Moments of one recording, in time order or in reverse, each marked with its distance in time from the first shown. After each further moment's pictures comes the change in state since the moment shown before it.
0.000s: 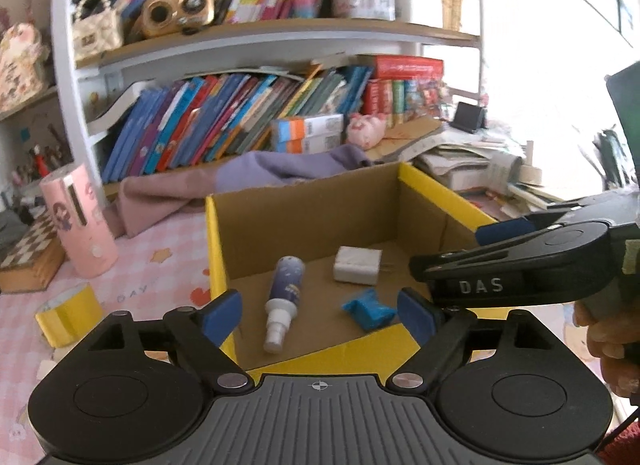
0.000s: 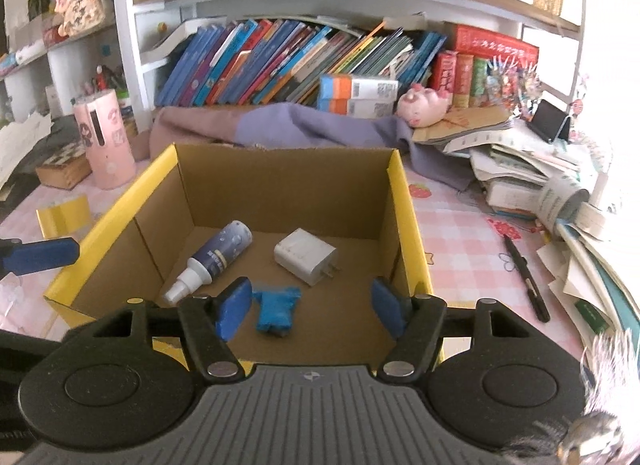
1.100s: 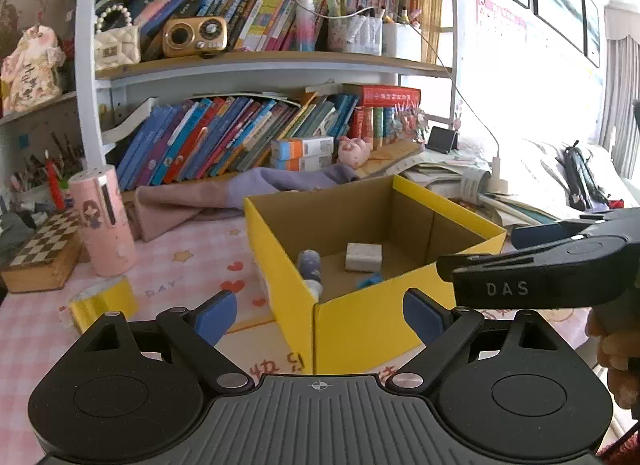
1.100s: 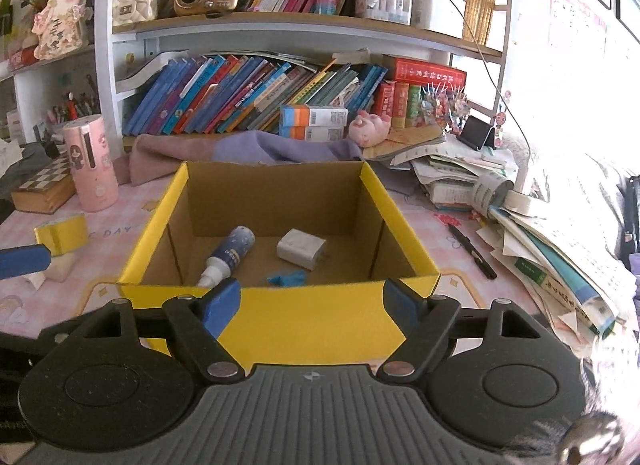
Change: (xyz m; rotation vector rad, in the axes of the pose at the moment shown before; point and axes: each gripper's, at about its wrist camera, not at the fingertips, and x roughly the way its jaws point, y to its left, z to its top) left arm -0.070 0.068 -0.038 -0.011 -0.086 -0.102; right arm -0.070 0.086 -0.034 0.070 -0.092 -0.225
